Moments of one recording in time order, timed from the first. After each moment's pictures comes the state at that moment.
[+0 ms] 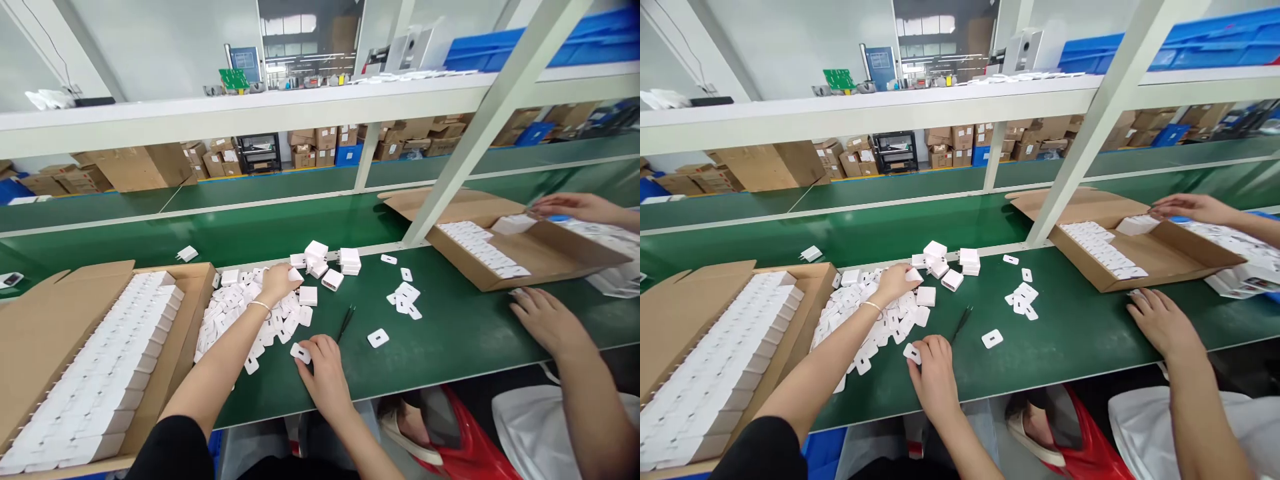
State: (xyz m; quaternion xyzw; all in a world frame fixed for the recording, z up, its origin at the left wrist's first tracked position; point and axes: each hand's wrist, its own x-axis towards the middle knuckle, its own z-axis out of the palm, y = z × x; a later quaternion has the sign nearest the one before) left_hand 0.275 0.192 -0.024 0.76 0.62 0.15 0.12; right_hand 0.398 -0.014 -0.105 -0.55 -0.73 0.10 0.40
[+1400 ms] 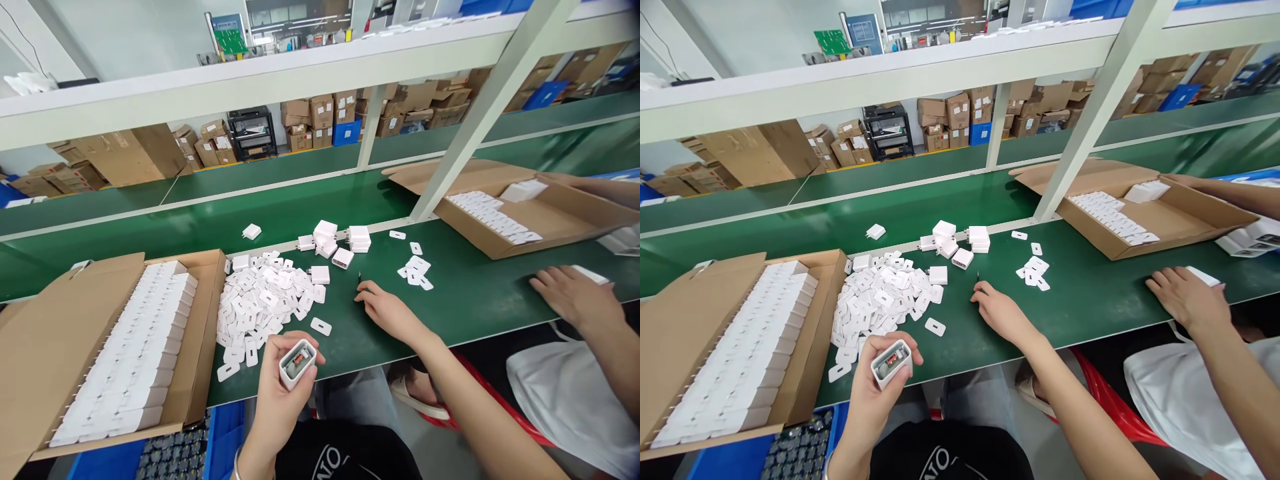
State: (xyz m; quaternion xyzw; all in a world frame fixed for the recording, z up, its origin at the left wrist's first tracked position) left_hand 0.241 -0.063 -0.006 0.49 0.37 0.55 0.56; right_hand 0.525 0.039 -0.071 -0.54 -0.82 0.05 0.16
